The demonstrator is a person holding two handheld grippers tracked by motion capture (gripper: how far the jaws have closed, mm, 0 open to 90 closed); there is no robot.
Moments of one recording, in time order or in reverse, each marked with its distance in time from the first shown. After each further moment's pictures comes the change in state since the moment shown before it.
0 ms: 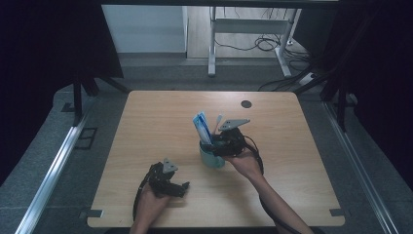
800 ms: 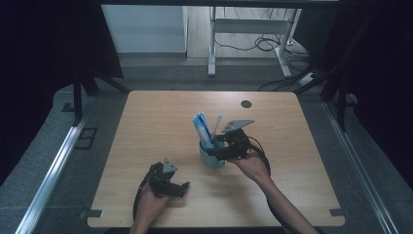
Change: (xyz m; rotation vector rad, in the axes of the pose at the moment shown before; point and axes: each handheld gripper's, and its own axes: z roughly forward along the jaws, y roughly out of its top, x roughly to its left) left arm 0.000 0.000 0.000 0.000 0.000 0.000; right arm 0.006 0.001 -0.020 0.027 0.013 -0.021
